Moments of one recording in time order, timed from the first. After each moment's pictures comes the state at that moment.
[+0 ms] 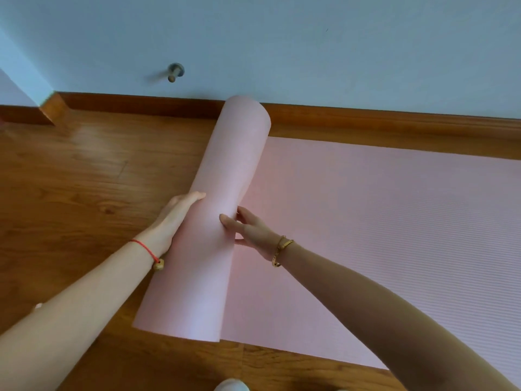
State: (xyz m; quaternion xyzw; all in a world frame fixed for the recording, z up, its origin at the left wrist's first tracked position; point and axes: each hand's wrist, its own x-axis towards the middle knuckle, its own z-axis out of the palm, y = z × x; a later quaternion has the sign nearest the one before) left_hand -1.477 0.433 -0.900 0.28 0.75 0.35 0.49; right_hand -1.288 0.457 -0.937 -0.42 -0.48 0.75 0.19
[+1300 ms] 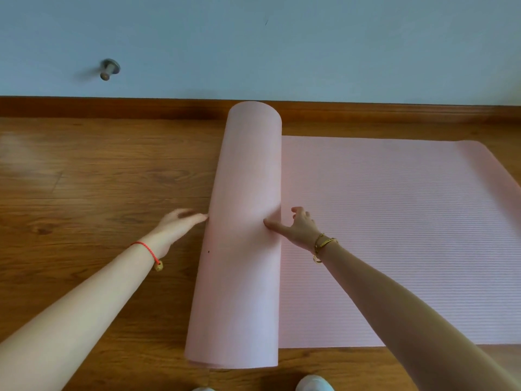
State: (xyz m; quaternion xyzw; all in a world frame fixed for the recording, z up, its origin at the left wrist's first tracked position) left_hand -1.402 0.456 -0.928 0.35 0.75 0.21 0.51; right_hand -1.123 0.477 -0.956 -0.70 -0.55 0.44 0.13
